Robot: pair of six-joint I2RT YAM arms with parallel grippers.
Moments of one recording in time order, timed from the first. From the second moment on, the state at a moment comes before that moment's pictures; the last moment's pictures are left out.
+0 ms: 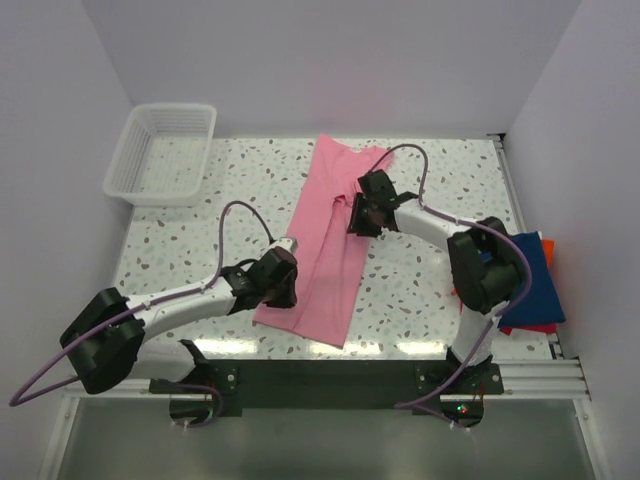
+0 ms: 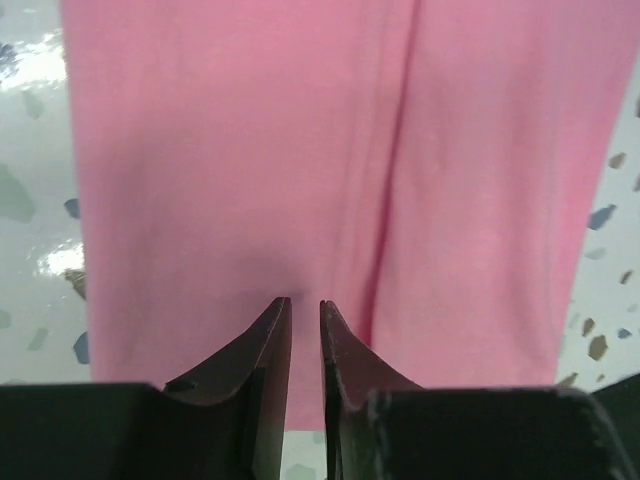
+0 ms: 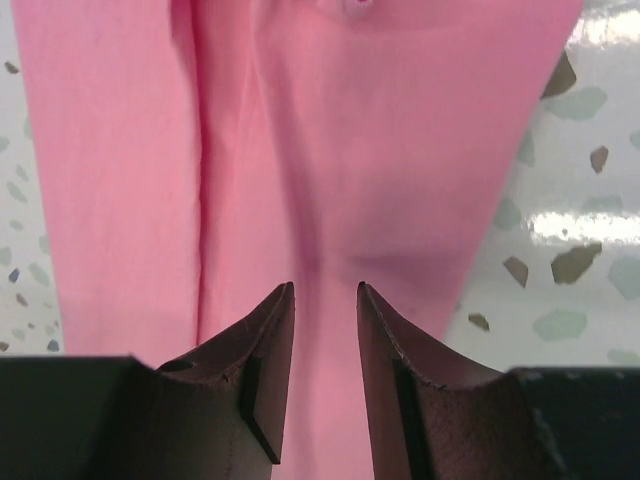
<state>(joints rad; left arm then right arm) -0.85 1.29 0.64 -0.33 -0.10 -0.70 0.49 1.83 1.23 -0.36 0.01 0.65</state>
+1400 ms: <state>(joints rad) -0.92 1.28 0.44 -0.05 0.07 -0.88 0.43 1.97 1.34 -0.45 0.12 0.49</state>
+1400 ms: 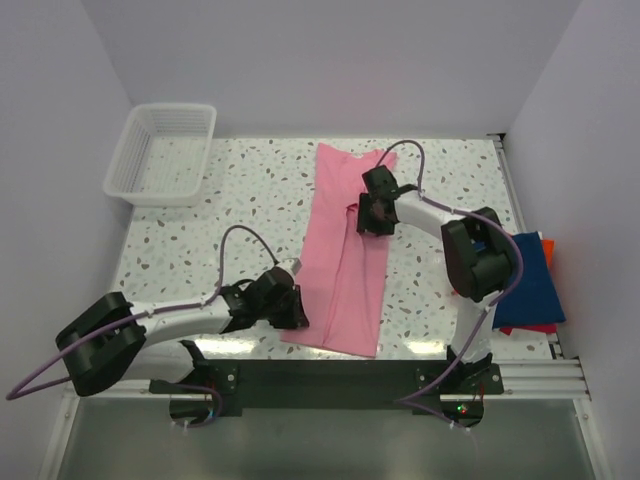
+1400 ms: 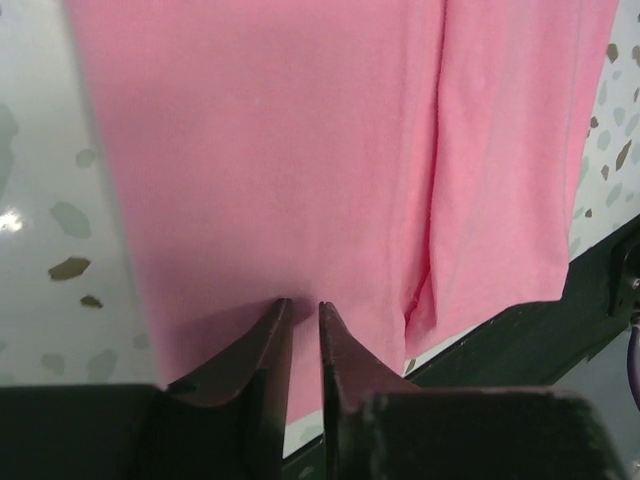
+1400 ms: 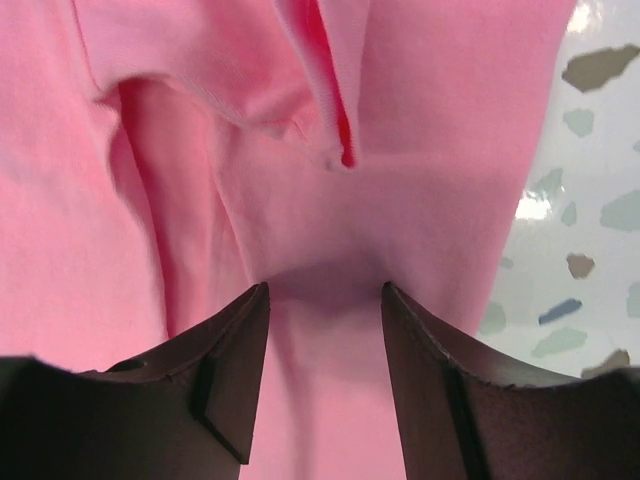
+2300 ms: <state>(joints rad) -0.87 1.04 0.42 -0.41 0.08 -0.90 0.43 0.89 0.46 -0.67 -0.35 0.78</state>
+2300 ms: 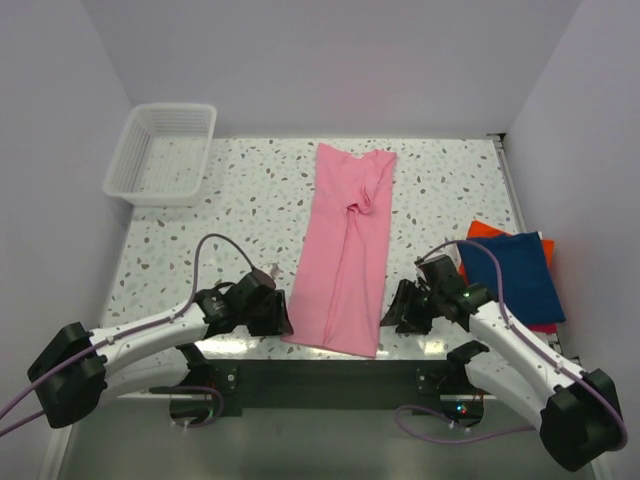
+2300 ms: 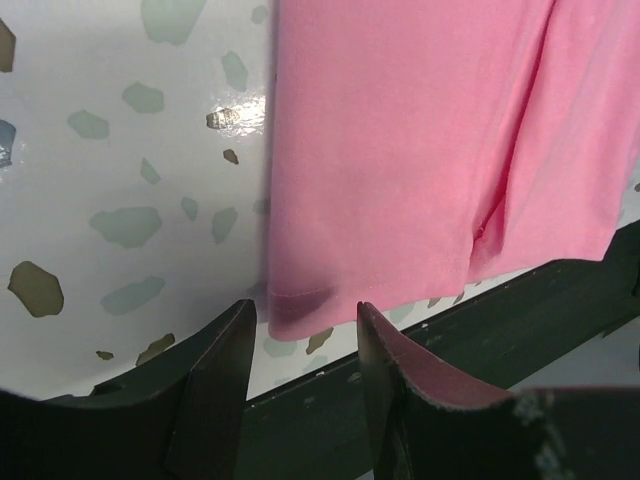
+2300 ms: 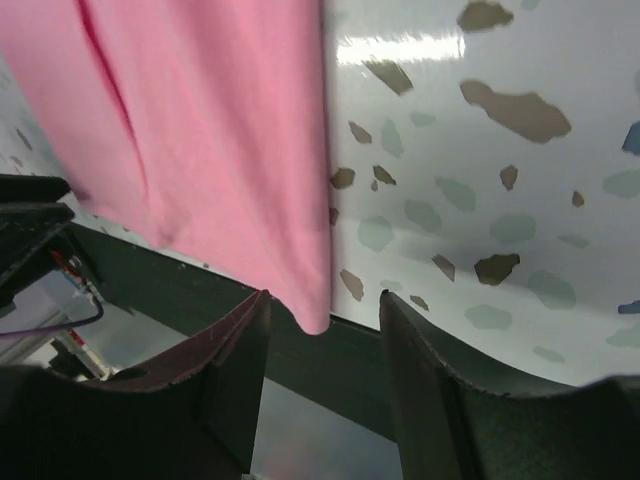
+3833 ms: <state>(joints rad) -0.93 1.10 0.62 -0.33 0.07 -0.88 0.69 0.96 0.68 -0.75 -0.17 0.91</state>
